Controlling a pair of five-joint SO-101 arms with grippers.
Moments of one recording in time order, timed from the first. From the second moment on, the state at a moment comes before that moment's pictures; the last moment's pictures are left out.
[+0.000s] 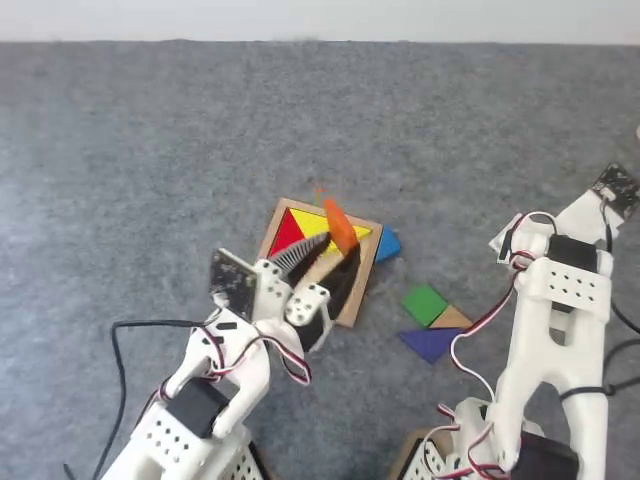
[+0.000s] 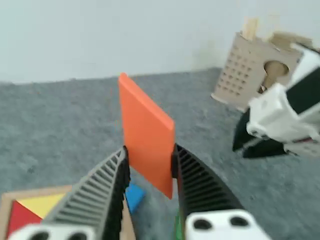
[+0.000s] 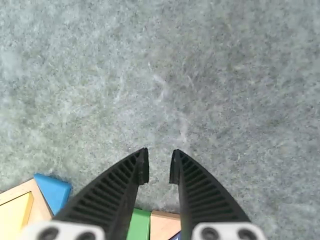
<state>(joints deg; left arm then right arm) 31.5 -91.4 90.8 25.9 18.6 13.4 -26.5 41.6 57.9 -28.6</state>
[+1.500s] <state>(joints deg) 25.7 1.9 16.8 80.6 -85.1 13.4 -26.5 44.3 54.2 -28.6</state>
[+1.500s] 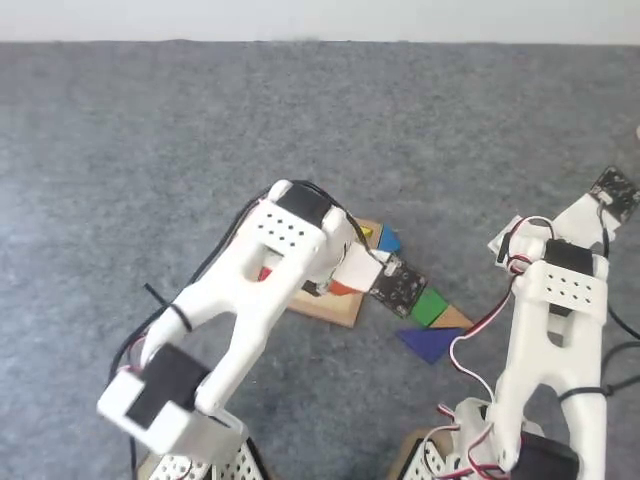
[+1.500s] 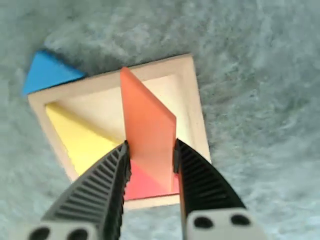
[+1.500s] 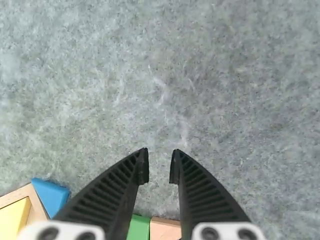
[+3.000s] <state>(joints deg) 19.0 25.5 -2.7 82.3 -101.8 13.4 -26.5 47.0 48.0 -28.7</state>
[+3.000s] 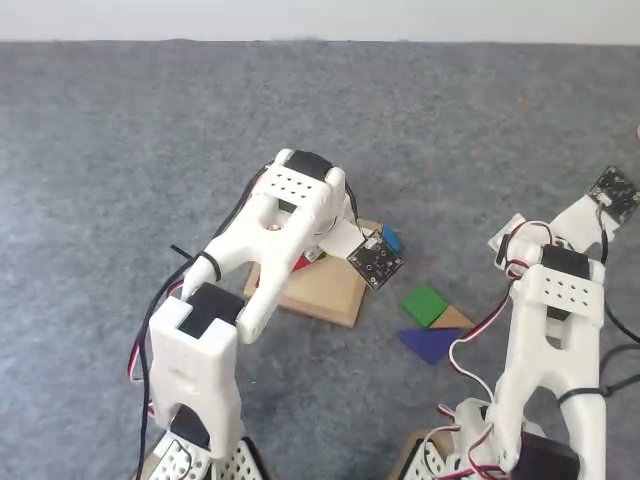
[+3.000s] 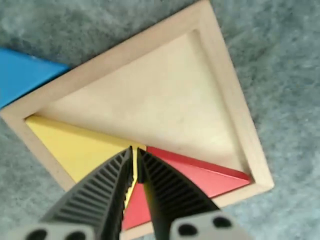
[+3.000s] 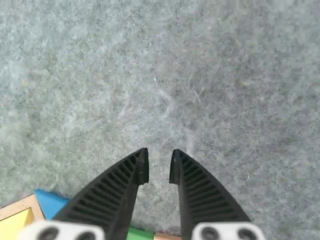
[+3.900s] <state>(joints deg) 9.1 -16.9 33.8 46.6 -17.5 7.8 -26.5 47.0 52.5 -15.5</state>
